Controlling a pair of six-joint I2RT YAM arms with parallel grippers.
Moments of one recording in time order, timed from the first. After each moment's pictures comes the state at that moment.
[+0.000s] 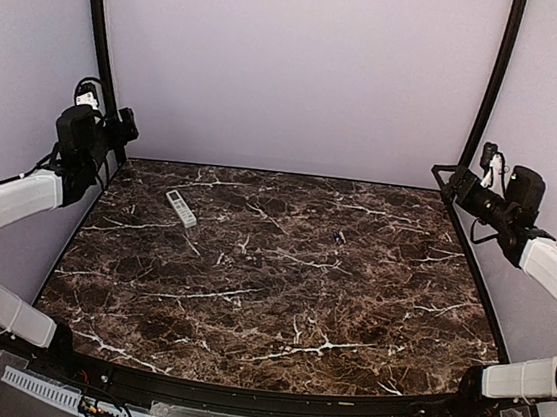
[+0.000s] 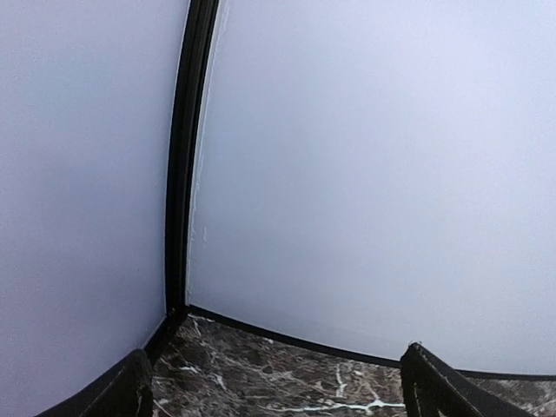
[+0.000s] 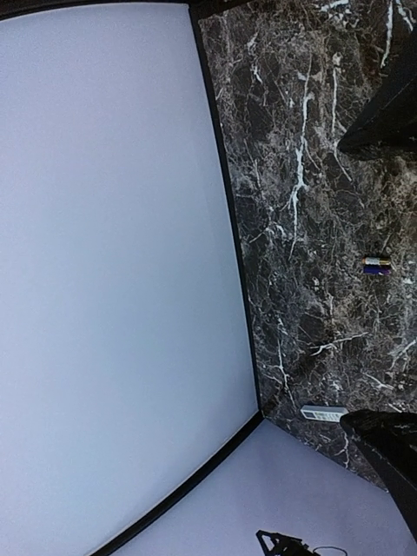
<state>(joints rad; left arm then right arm) -0.12 1.30 0.87 0.45 -0.34 -0.18 -0.05 1.17 0.81 0.23 -0.54 0.44</state>
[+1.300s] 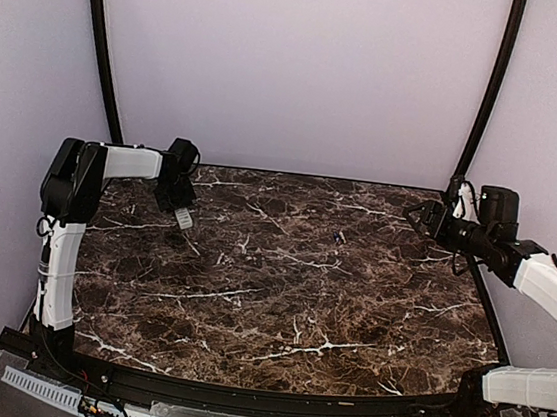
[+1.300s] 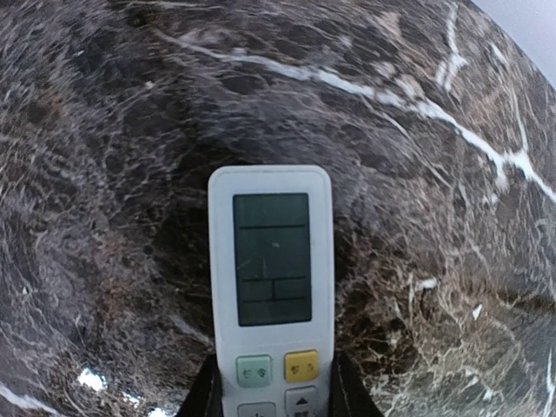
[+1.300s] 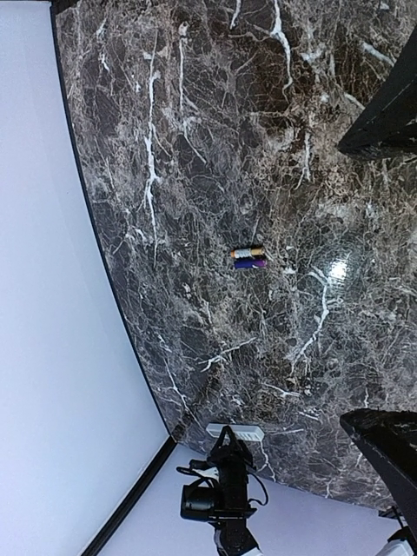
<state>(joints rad) -0.27 2.24 1.69 -0.56 -0.24 -0.80 0.19 1.05 0.74 -0.16 -0.33 0.45</state>
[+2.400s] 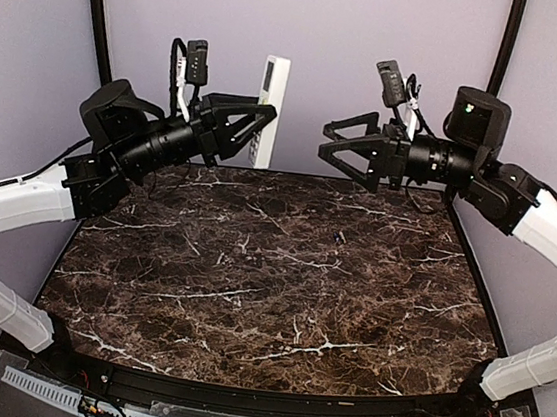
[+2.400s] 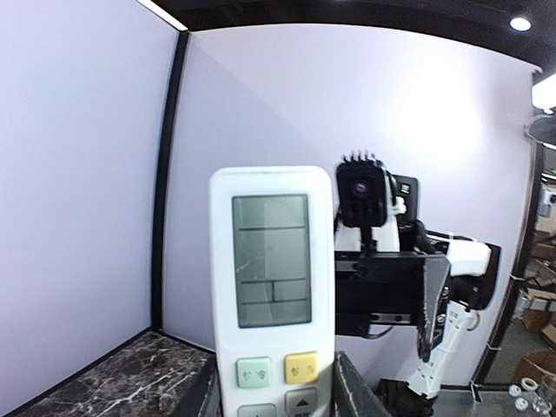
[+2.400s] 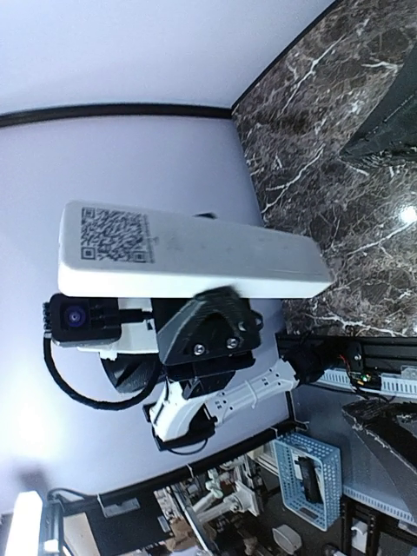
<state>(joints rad) -0.84 1.29 1.18 0.43 0.32 -0.26 0.77 1.26 1.37 -0.13 -0.69 0.16</state>
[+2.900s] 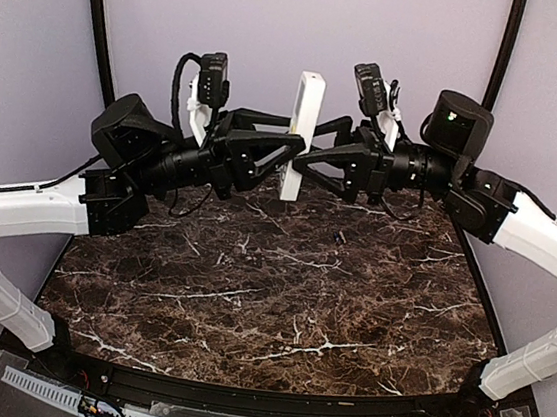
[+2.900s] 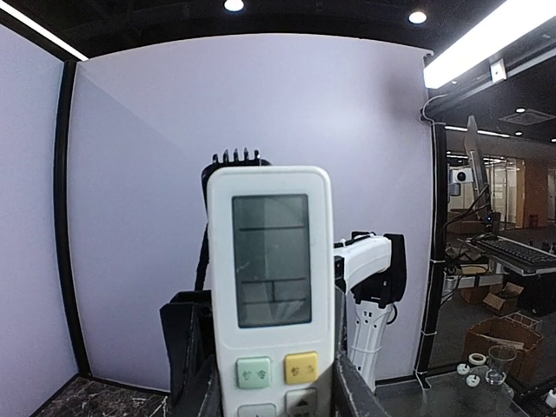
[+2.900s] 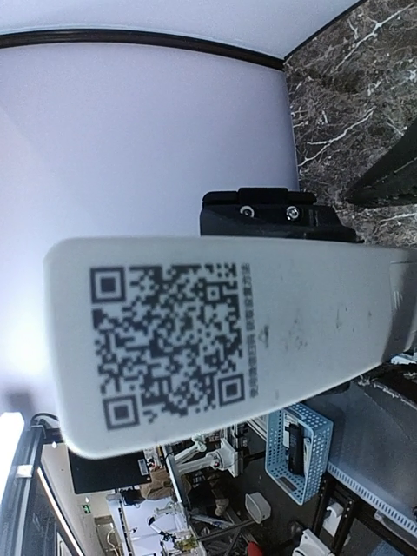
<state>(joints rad) -1.00 1.36 1.17 0.62 0.50 -0.21 0.90 1.33 1.36 0.07 -0.78 0.13</state>
